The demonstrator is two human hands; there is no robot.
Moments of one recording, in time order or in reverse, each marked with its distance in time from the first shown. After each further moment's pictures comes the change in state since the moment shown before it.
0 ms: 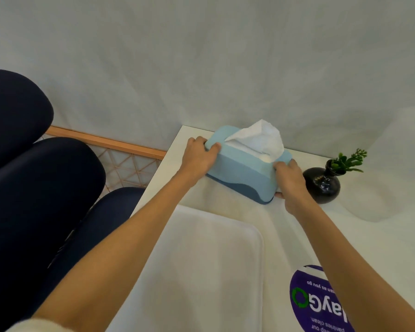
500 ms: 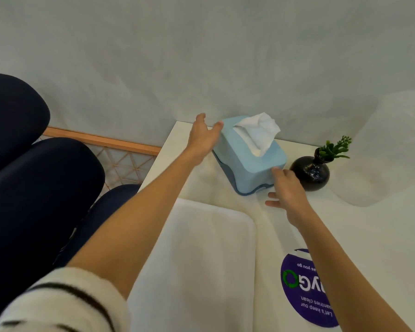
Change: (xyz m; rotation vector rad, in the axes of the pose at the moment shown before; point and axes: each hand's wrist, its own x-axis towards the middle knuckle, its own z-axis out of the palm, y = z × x) left_hand 0.011 0.039 0.011 -0.225 -0.041 -0.050; right_hand -0.027 0.031 -0.024 -0.005 -0.056 0.045
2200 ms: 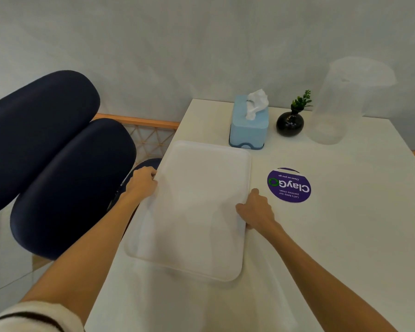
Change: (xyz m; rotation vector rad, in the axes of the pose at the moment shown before) left_hand -0.266 -0.117 -0.176 0.805 0.017 -0.135; right_hand -0.246 0.096 0.007 -0.680 -0.174 -0.013
